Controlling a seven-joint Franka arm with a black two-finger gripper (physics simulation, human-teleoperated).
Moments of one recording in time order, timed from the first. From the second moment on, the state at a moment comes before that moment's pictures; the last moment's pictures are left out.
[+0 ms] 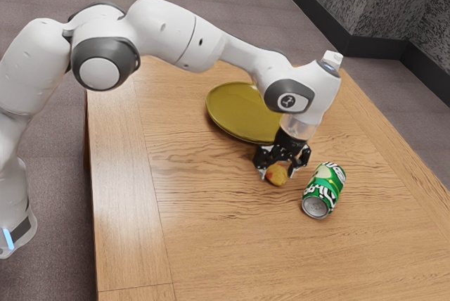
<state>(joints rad) -0.20 0.46 0.10 -1.48 -0.10 1.80 -1.67</state>
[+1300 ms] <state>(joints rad) -0.16 0.26 0.10 -1.43 0.01 1.68 -1.65</state>
